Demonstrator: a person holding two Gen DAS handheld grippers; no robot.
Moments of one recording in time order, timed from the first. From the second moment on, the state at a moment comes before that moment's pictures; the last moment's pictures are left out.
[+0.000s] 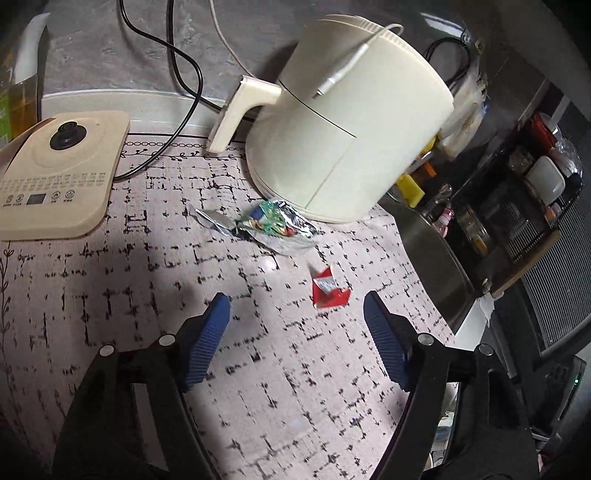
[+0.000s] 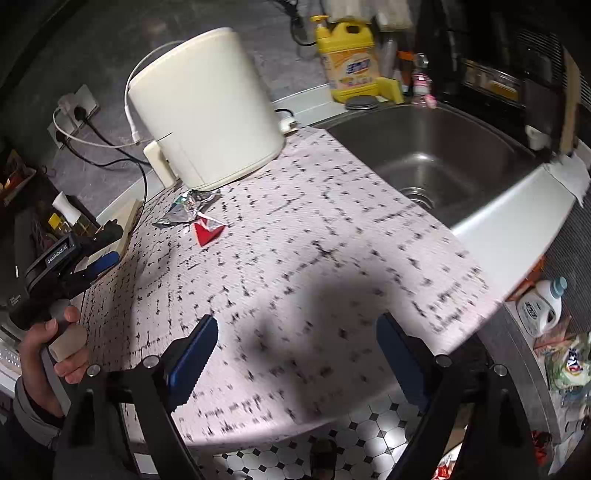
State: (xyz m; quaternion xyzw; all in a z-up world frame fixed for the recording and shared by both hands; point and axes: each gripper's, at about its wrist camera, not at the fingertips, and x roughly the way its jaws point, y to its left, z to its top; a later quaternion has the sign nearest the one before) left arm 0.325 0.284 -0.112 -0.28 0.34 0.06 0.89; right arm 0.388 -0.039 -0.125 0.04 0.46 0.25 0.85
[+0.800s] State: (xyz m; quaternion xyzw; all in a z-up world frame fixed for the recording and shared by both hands) left arm 0.335 0.353 -0.133 -0.30 0.36 0.08 0.88; right arm 0.469 0.140 -0.162 0.00 0.47 0.28 0.84
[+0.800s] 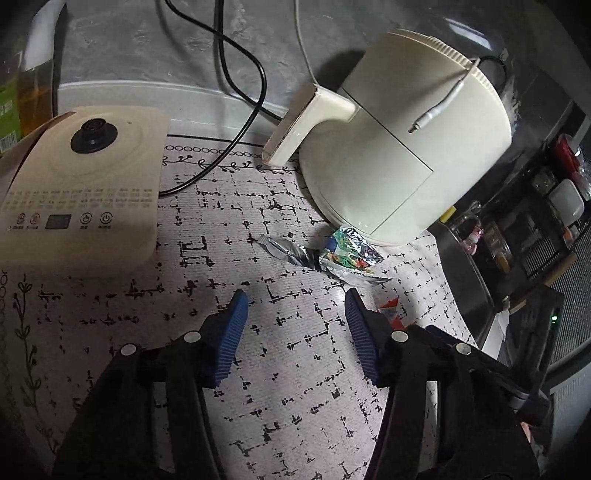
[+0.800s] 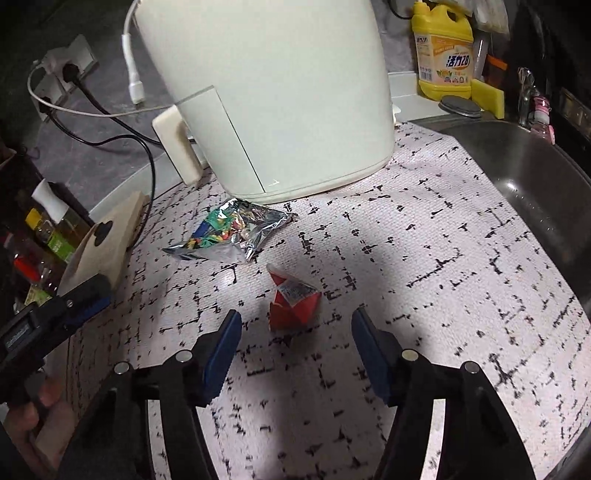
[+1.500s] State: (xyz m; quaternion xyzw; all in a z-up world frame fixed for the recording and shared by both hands) left arm 0.405 0.334 -0.163 -0.42 0.36 0.04 0.83; right arm 0.470 0.065 -0.152 0.03 0.47 0.26 0.84
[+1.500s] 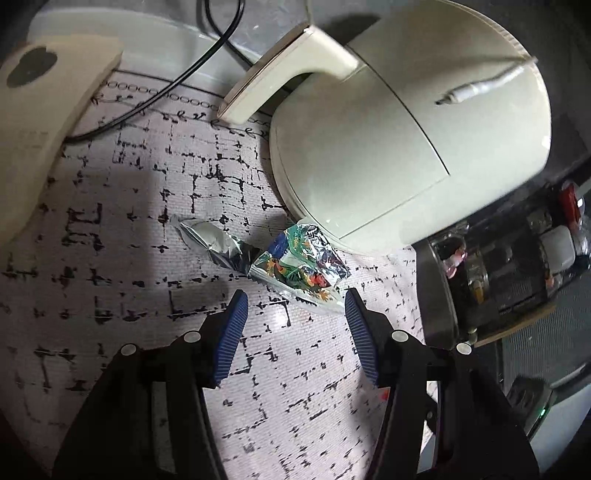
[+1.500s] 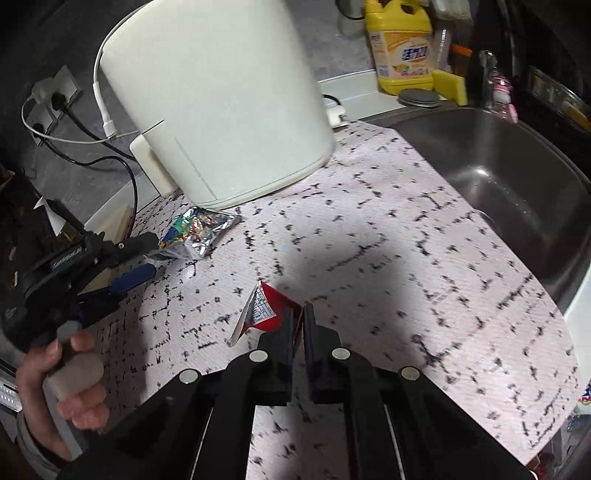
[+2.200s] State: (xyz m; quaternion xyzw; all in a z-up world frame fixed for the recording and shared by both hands) left arm 0.376 0.296 -0.141 -0.40 0.34 0.05 0.85; right arm 0.417 -0.073 -0.131 0.07 0.47 0.20 0.86
